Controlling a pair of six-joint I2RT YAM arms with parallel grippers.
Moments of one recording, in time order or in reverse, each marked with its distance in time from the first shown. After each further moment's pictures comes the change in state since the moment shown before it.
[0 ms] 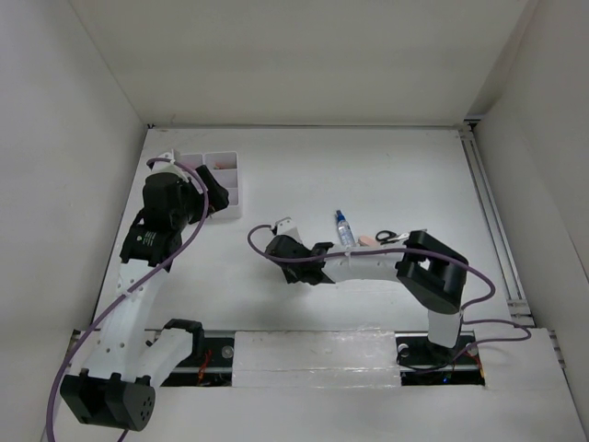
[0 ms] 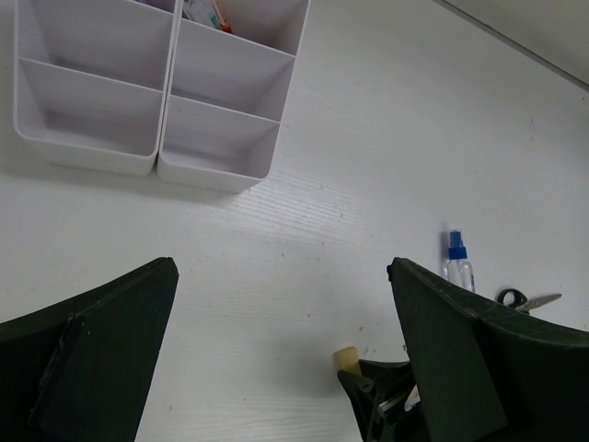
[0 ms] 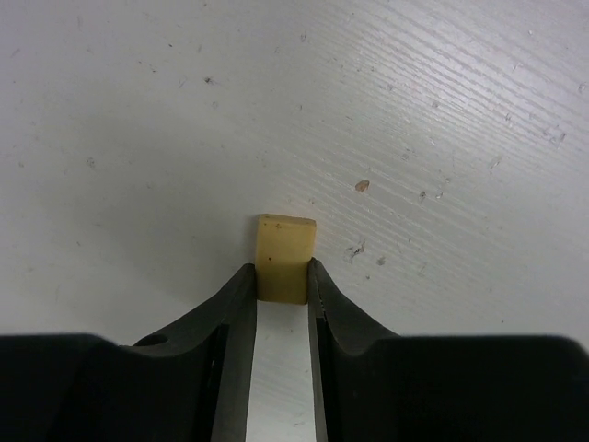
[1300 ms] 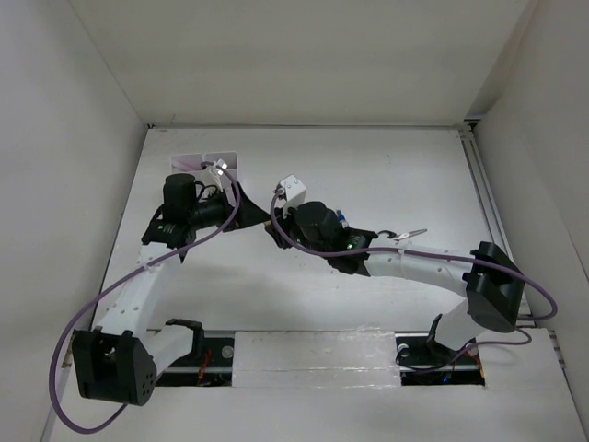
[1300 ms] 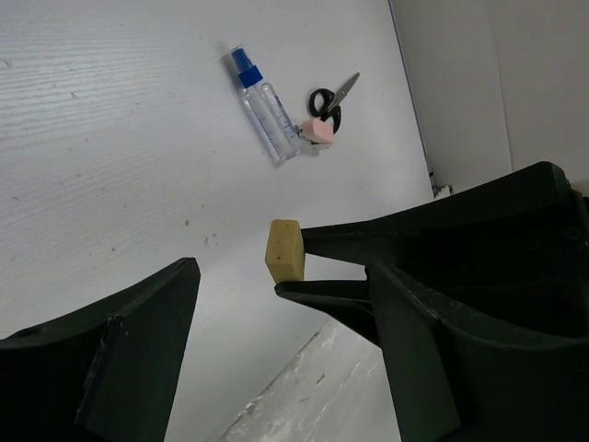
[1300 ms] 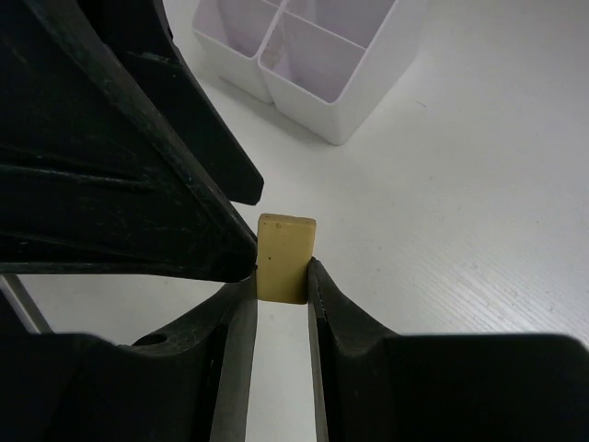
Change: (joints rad) left arm -0.007 0.148 -0.146 0.238 0.774 -0.021; right arm -0.062 -0.327 -0.065 0.426 -0.159 -0.286
